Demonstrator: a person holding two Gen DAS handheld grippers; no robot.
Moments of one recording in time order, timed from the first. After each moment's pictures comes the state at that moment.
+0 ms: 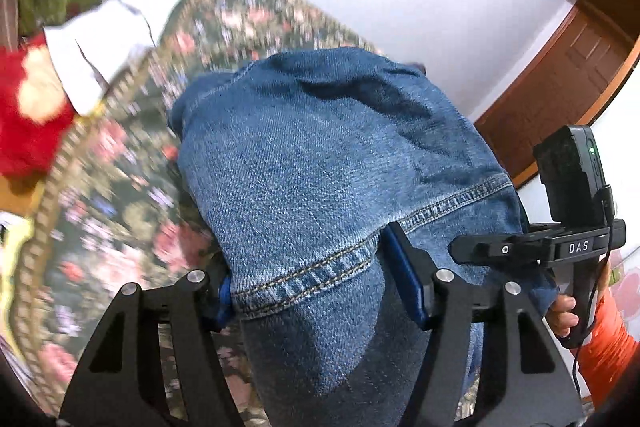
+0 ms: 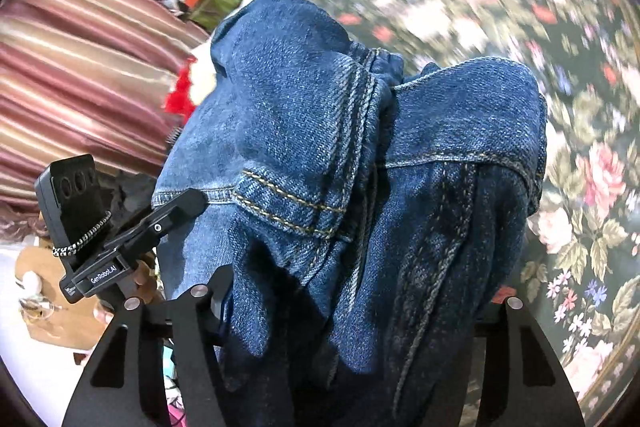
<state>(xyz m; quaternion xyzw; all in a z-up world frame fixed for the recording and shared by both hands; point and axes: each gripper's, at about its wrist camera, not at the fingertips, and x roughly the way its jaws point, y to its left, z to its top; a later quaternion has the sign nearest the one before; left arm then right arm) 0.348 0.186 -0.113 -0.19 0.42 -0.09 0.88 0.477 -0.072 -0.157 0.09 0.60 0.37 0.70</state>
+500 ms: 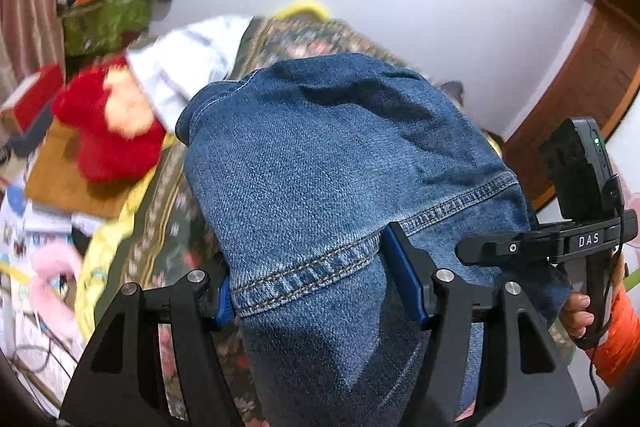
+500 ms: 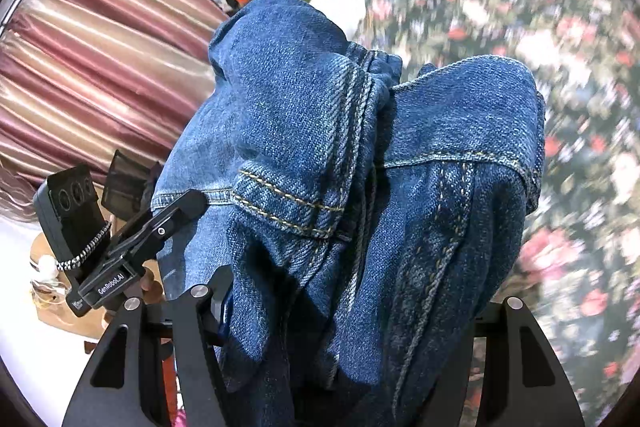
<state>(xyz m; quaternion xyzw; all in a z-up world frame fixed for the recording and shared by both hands) 0.283 0.248 -0.110 -0.16 0.41 -0.01 0.90 0.430 0.018 -0.140 0.10 0.59 0.42 0.68</state>
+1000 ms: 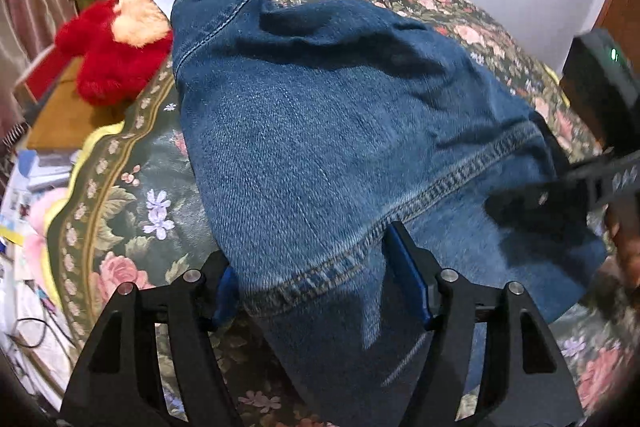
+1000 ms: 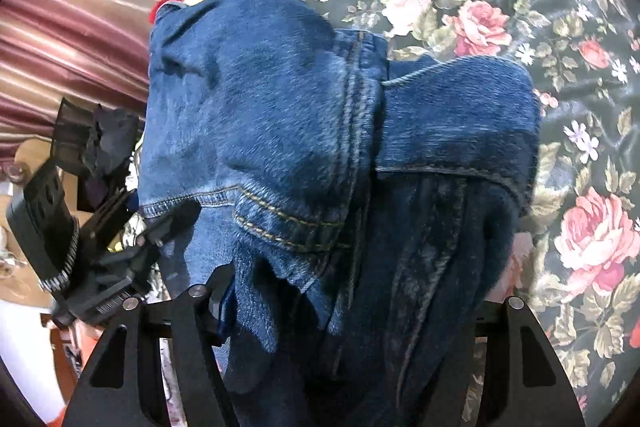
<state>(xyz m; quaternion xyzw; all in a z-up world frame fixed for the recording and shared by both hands) 0.270 0.225 -0.229 -0.09 0.47 0.04 0.88 0.432 0.046 -0.274 0.00 0.65 0.38 0.65</state>
